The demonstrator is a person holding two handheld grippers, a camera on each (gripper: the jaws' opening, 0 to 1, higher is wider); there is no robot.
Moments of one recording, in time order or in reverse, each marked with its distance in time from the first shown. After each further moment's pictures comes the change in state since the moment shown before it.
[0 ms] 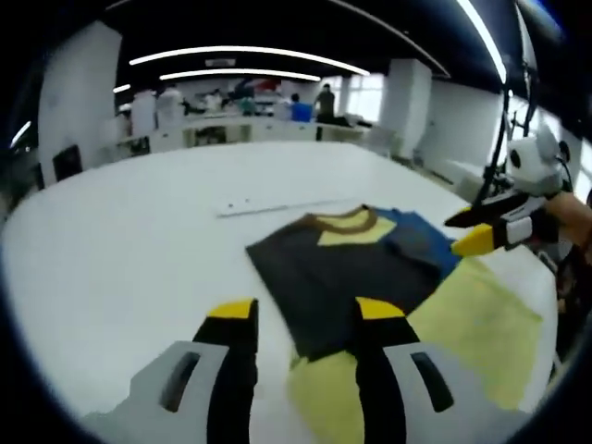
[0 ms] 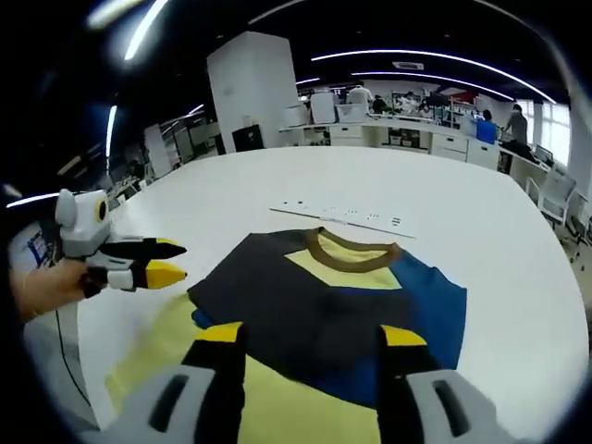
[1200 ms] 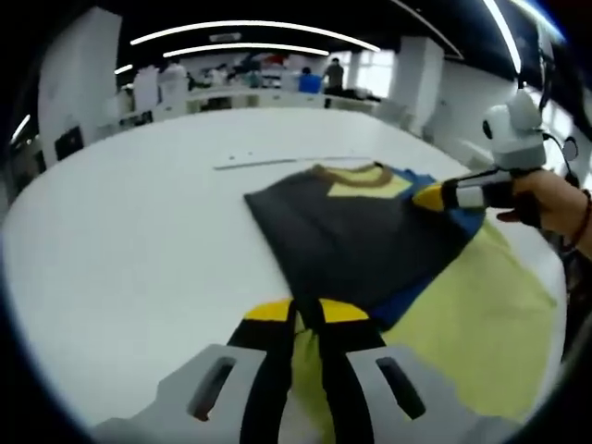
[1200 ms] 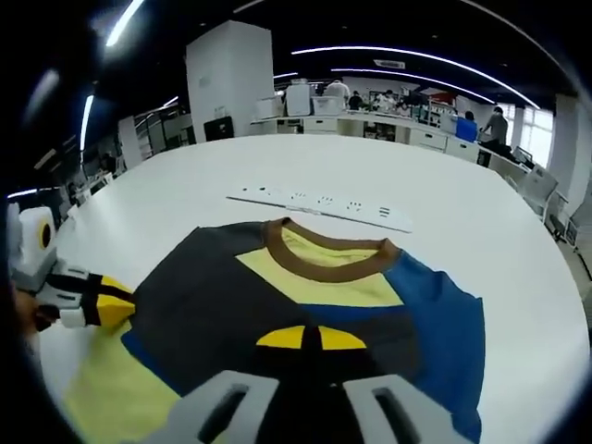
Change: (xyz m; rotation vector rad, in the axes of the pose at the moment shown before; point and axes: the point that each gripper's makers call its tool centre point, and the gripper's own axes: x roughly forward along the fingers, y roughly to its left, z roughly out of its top) left arm 0.019 0.004 -0.041 -0.013 0.123 0.023; right arm 0.060 -0.032 -0.004 0.010 0.022 -0.160
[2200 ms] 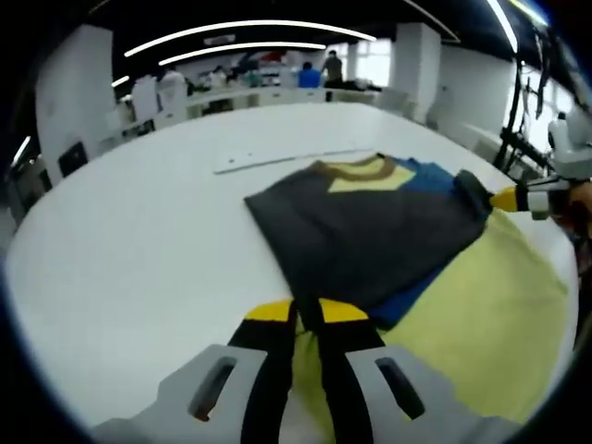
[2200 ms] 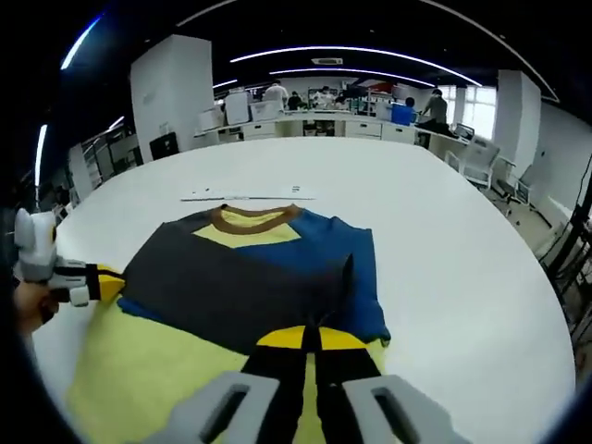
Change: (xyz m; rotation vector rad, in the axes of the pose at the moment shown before) left arm 0.000 -0.001 0.000 0.075 0.020 0.049; right arm -0.095 -0.050 -0.066 0.171 0.009 -0.223
